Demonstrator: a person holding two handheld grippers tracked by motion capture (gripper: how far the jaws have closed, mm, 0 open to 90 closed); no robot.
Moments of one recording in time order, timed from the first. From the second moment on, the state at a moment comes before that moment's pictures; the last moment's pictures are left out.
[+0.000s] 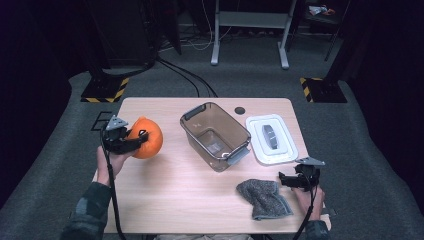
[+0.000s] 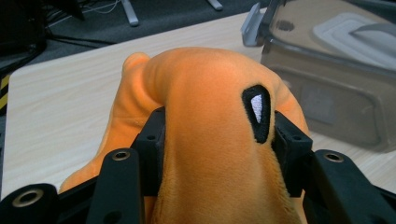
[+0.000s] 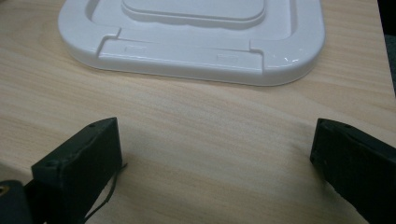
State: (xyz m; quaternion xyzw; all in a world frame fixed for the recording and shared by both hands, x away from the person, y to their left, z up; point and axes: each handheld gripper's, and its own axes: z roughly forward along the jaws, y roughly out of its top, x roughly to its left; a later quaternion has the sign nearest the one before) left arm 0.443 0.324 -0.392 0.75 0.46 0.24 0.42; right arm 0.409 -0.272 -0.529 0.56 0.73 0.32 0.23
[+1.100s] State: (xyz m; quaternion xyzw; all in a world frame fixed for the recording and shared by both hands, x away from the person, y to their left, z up) left arm 0.477 0.247 -0.317 0.76 0.40 0.24 0.45; right arm 0.409 -0.272 -0.529 0.56 0.73 0.32 0.23
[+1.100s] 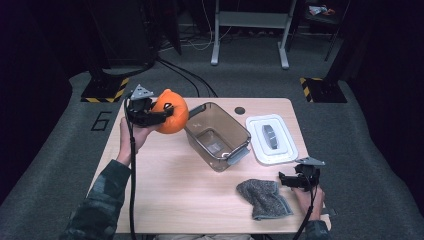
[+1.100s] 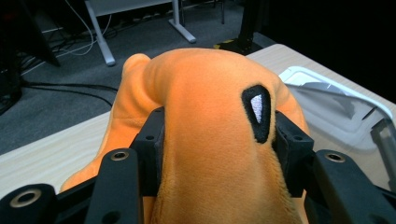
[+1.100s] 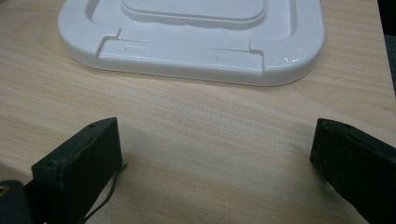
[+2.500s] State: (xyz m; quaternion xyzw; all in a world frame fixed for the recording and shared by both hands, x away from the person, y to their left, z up) left arm 0.510 0.139 -0.350 0.78 0.37 0.17 0.47; right arm 0.409 -0.271 -0.529 0.56 0.73 0.31 0.23
